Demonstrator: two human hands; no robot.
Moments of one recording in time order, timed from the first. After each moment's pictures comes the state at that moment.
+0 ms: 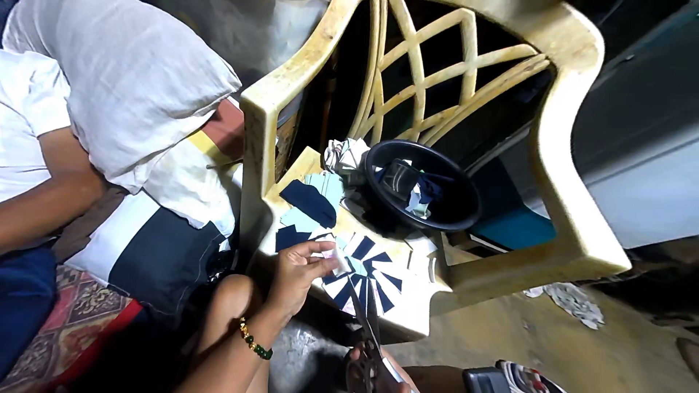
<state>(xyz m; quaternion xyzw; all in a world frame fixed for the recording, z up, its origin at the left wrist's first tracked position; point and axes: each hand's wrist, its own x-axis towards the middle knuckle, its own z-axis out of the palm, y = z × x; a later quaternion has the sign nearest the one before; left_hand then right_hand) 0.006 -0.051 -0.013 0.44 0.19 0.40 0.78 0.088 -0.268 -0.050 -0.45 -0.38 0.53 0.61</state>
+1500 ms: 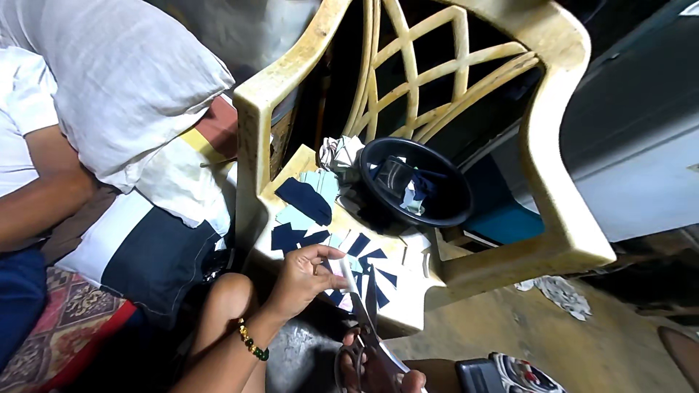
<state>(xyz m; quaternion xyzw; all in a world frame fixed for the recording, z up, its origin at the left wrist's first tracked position) 0.005 -0.052 -0.023 0.51 0.07 0.36 0.78 0.089 -0.253 -0.049 -0.34 -0.36 0.58 0.65</state>
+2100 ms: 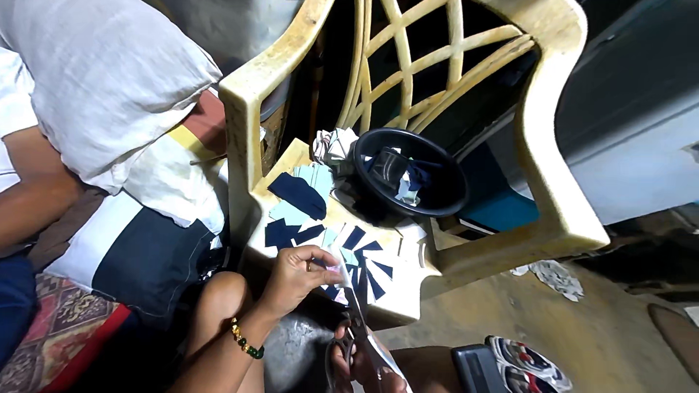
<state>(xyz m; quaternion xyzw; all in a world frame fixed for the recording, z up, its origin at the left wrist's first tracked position) 0.003 -0.052 -0.026 0.53 0.06 0.37 0.76 0.079 -0.247 -0.061 -0.33 -0.38 0.54 0.67</state>
